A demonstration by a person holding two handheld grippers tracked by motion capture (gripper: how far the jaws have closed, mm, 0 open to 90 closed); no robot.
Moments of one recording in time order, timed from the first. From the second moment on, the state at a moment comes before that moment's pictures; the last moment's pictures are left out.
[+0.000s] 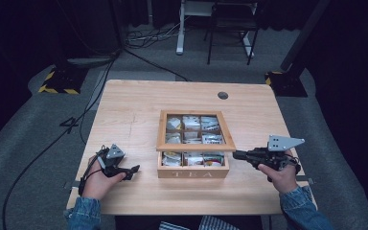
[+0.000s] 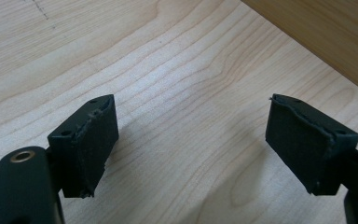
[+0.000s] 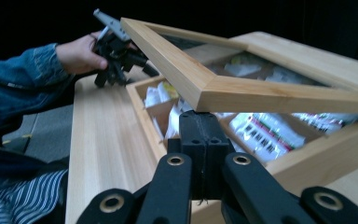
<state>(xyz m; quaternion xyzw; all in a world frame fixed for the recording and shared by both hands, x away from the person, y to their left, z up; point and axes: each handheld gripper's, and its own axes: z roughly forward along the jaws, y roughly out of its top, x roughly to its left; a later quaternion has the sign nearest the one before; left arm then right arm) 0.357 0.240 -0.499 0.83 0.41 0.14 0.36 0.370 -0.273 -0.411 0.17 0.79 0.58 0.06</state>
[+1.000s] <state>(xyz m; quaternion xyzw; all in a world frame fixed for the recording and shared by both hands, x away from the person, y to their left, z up) 0.352 0.211 -0.456 0.83 0.39 0.17 0.37 0.392 -0.263 -0.367 0.21 0.73 0.64 0.13</state>
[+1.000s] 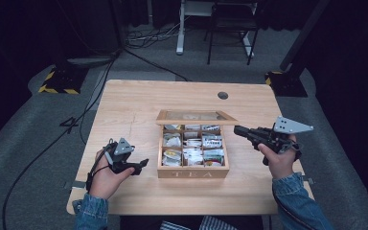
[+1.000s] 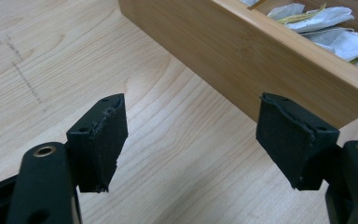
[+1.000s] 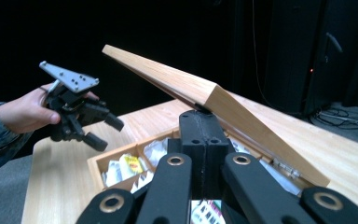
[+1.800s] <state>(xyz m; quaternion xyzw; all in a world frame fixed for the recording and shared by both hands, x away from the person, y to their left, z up) 0.334 0.223 -0.481 0.81 0.47 0.17 0.32 0.423 -0.253 -0.347 0.17 0.73 0.64 0.16</state>
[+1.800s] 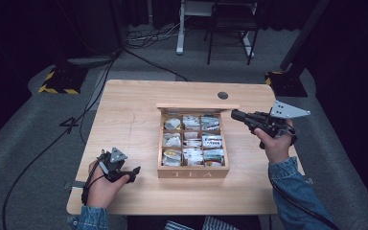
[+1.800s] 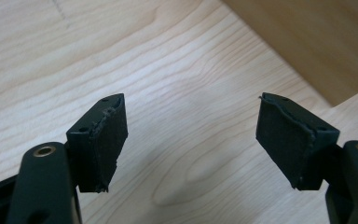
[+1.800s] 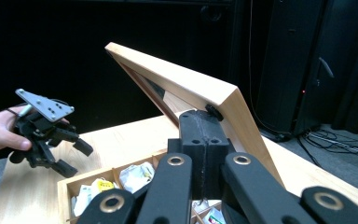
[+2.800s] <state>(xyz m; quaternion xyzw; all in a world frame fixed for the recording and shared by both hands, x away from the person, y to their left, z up) 0.336 0.208 -0.446 0.82 0.41 0.18 0.37 0.424 -0.248 -0.351 0.18 0.73 0.64 0.16</state>
